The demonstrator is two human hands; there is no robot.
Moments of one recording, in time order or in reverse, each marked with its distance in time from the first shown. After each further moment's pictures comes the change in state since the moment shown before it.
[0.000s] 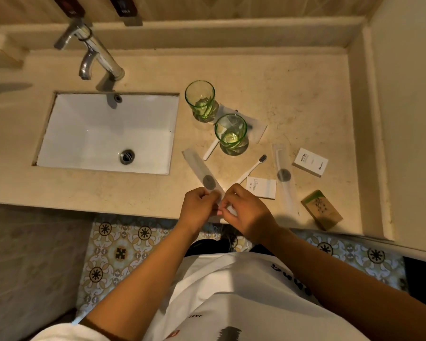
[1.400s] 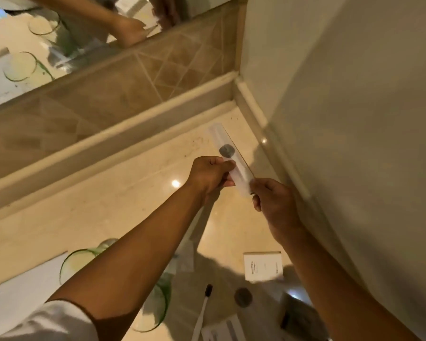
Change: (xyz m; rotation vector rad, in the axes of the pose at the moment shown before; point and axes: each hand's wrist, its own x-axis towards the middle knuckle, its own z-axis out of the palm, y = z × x) left_hand 0.233 0.259 0.309 0.243 -0.484 -0.028; right_hand 0.112 0.235 -0.193 0.955 0.883 1.028
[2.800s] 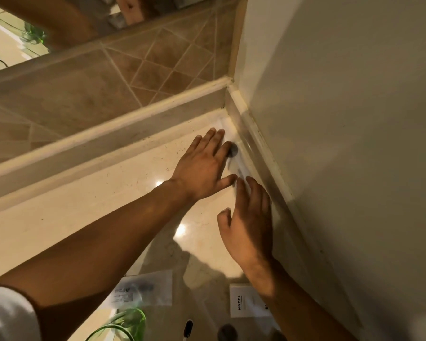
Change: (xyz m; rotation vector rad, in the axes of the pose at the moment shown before) left_hand 0.066 0.014 -0.005 1.536 -0.056 0.857; right_hand 0.007 0.014 0.030 -1.172 0.209 -0.498
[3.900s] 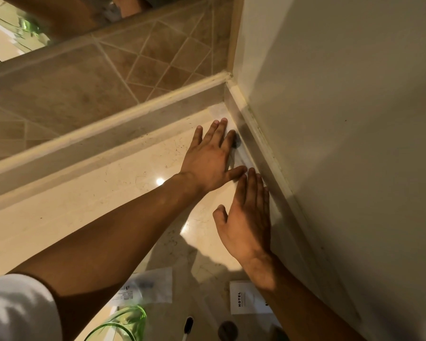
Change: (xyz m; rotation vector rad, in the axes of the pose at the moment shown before) left_hand 0.019 0.011 0.010 0.044 -0.012 -0.078; right_hand 0.005 0.000 0.012 -0.062 -0.150 0.047
